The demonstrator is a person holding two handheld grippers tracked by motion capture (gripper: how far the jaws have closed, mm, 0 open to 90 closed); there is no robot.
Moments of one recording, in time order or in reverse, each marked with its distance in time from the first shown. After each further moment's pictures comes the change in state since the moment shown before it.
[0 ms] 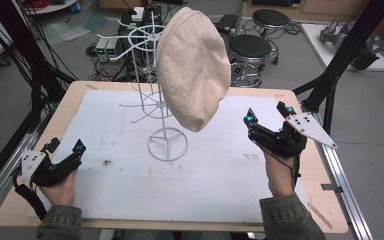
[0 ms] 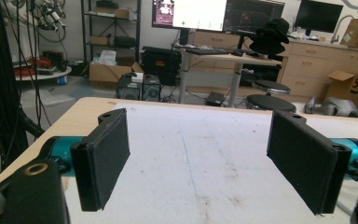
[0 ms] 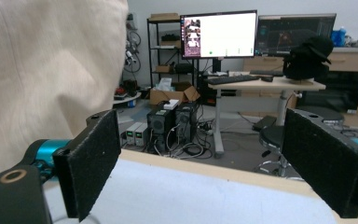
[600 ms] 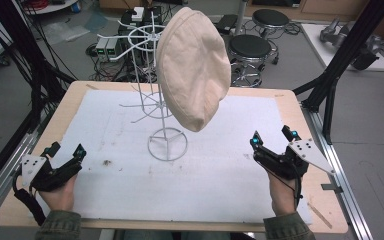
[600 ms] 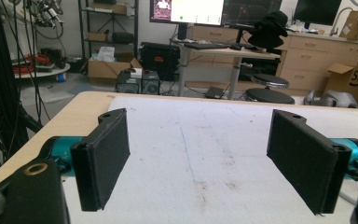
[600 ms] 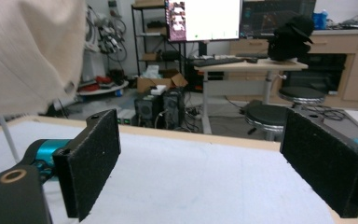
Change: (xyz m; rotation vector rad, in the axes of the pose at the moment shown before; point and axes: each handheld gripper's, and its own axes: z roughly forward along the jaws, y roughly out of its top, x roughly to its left) left arm -0.002 -0.004 -0.008 0.016 -0.005 0.014; right arm -0.013 -0.053 -0.026 0.050 -0.069 0.004
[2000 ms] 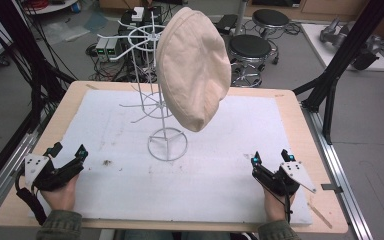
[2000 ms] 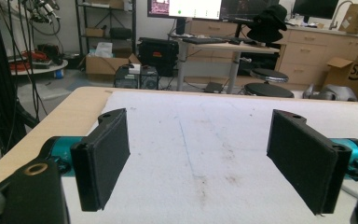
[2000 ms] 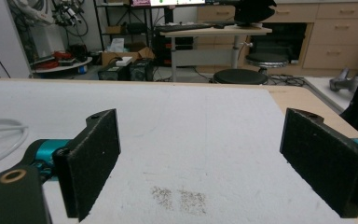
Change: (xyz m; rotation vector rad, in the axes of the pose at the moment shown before) left arm 0.000 -0.004 0.003 0.023 -0.006 0.004; right arm -0.020 -0.090 0.001 0.084 -0.138 0.000
